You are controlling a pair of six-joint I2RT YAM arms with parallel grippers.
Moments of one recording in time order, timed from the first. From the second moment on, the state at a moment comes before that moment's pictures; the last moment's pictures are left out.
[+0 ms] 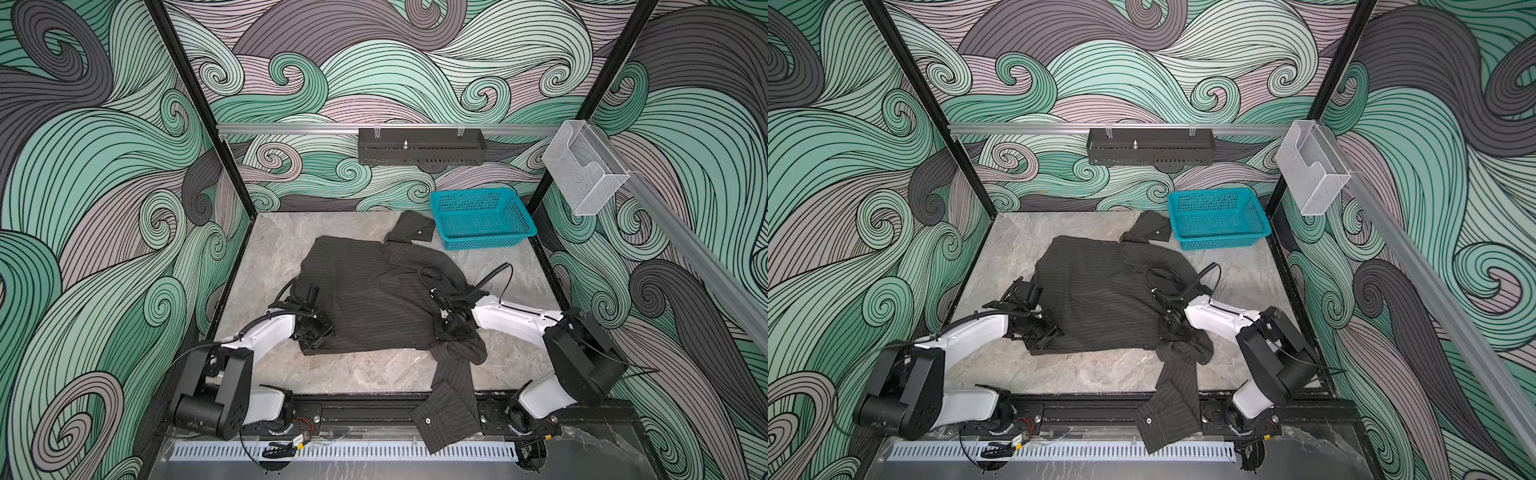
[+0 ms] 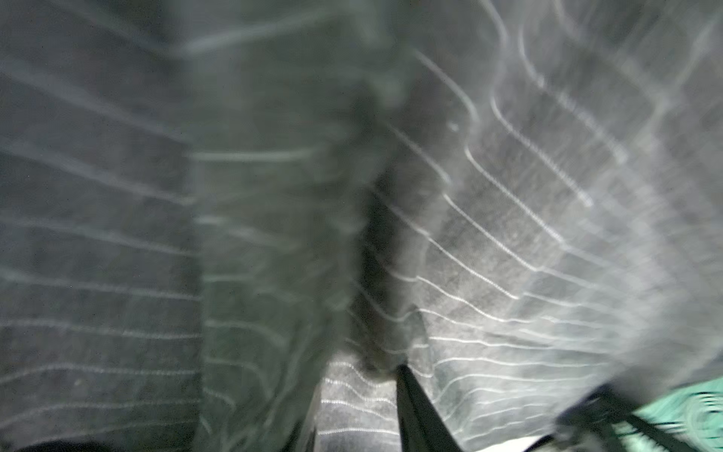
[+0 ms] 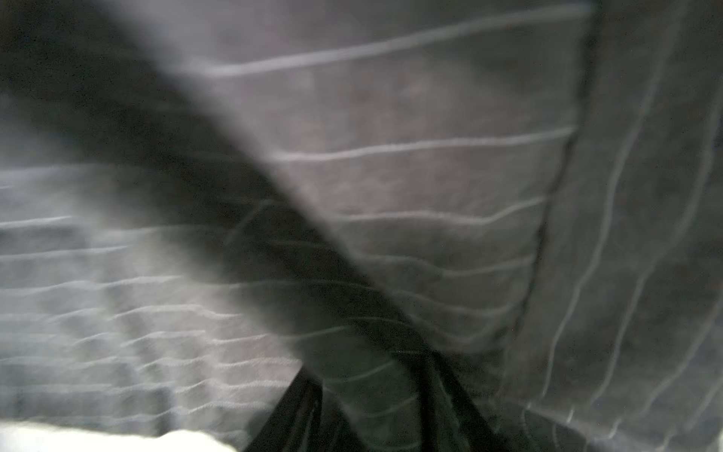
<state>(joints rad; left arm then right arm) -0.15 1.27 0.53 -0.57 0.28 -0.88 0.70 1.54 0.79 -0.64 -0.03 0.59</state>
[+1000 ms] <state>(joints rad) -0.38 1.33 0.60 -0.64 0.25 -0.94 0.31 1.65 0.98 -0.72 0.08 0.55</state>
